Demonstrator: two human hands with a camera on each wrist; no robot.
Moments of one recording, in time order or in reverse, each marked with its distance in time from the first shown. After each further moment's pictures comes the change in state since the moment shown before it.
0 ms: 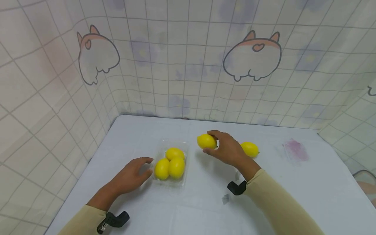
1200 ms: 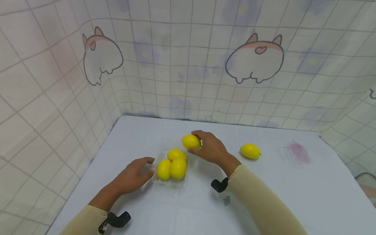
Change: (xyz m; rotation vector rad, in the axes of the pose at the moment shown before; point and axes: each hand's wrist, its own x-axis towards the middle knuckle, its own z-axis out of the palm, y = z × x) left_hand -0.002 0.000 -0.001 -0.007 0.012 -0.012; right_hand 0.032 -0.043 0.033 -0.011 -0.044 -0.030
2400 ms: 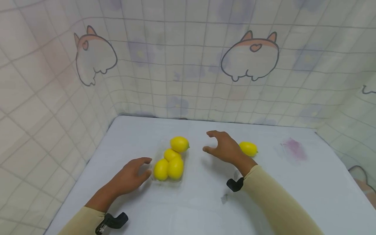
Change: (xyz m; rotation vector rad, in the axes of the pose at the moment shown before) left_hand 0.001 0.004 -0.001 0.044 0.000 0.041; right_hand -0.023 0.057 -0.026 0.000 0.001 0.049
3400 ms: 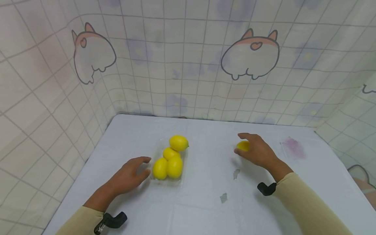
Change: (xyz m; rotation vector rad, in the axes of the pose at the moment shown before) left_hand -0.001 -0.001 -0.001 -0.031 -0.012 -0.017; right_hand -0.045 0.086 -0.045 -0.034 0.057 0.060
